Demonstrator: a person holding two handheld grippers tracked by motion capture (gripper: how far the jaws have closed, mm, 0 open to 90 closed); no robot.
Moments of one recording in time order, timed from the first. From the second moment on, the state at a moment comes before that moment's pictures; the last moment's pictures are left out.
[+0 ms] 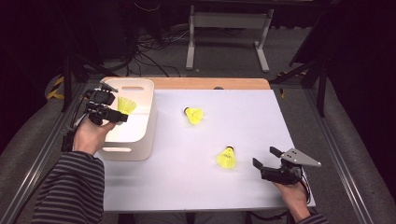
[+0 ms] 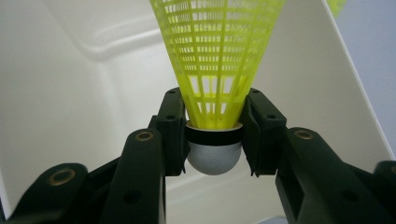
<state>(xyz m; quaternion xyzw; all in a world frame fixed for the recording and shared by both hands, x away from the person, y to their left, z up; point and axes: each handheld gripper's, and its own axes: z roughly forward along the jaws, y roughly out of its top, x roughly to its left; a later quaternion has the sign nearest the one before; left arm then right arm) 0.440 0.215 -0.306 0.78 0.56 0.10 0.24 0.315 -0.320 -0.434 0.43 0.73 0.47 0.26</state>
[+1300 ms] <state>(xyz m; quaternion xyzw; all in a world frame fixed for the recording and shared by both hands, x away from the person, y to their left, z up) 0.489 0.209 -0.332 0.78 0.58 0.08 0.22 0.317 -0.318 -0.435 0.42 0.73 0.47 0.26</state>
